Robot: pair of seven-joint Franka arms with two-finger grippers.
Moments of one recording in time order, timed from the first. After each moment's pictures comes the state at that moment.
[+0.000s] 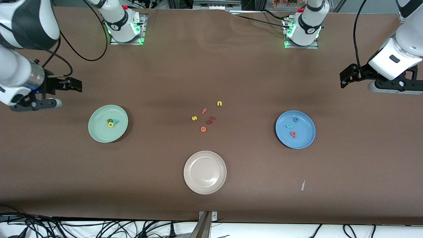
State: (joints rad) left arm -0.06 -0.01 -0.05 -1.65 0.04 1.63 -0.05; right arm 0.12 0.11 -0.08 -1.66 -0.06 1.57 -0.09
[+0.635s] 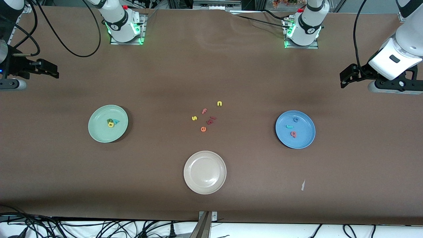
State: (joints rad) left arm -0.06 -0.01 -0.05 -1.65 0.04 1.63 -0.05; right arm 0.16 0.03 -0.18 -1.61 -0.06 1.47 -0.09
